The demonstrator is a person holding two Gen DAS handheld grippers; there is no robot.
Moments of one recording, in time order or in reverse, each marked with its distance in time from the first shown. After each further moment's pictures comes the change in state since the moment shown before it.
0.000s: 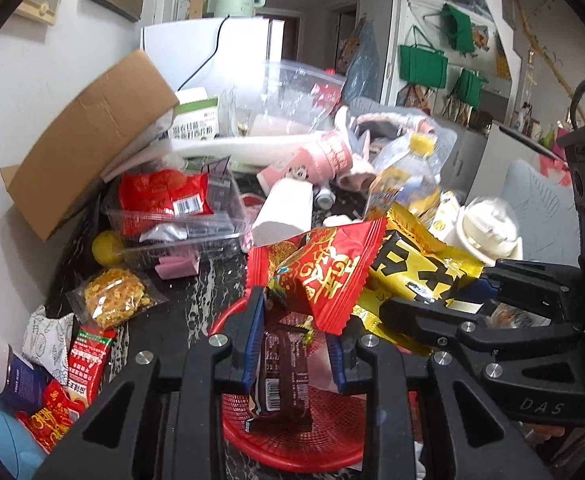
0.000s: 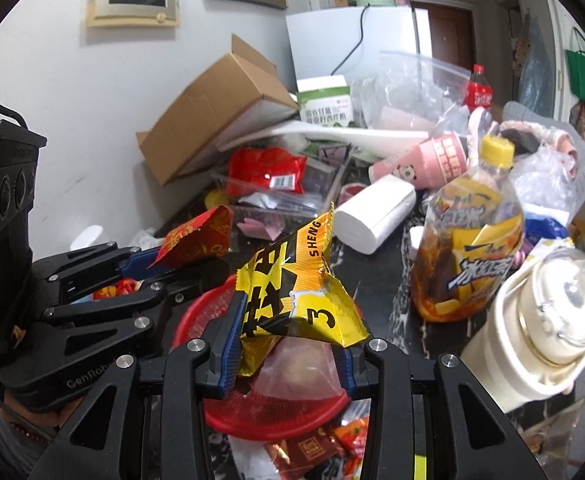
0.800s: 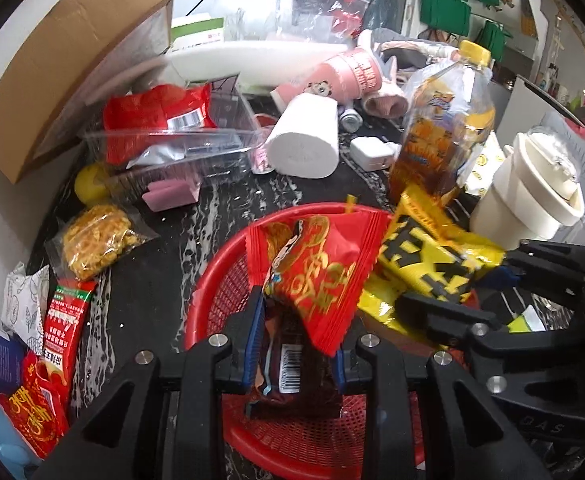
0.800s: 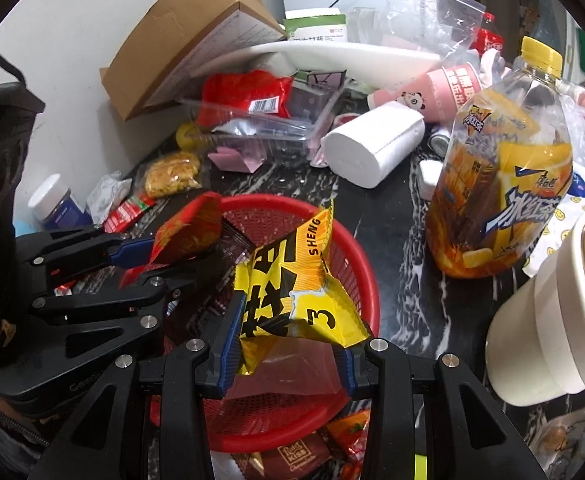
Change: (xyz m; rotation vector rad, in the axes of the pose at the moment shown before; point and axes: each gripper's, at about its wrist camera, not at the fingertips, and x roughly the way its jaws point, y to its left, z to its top) left arm 0.064 0.012 -0.029 -0.008 0.224 0.052; right arm 0.061 -0.012 -0.026 -0.004 0.189 -0.036
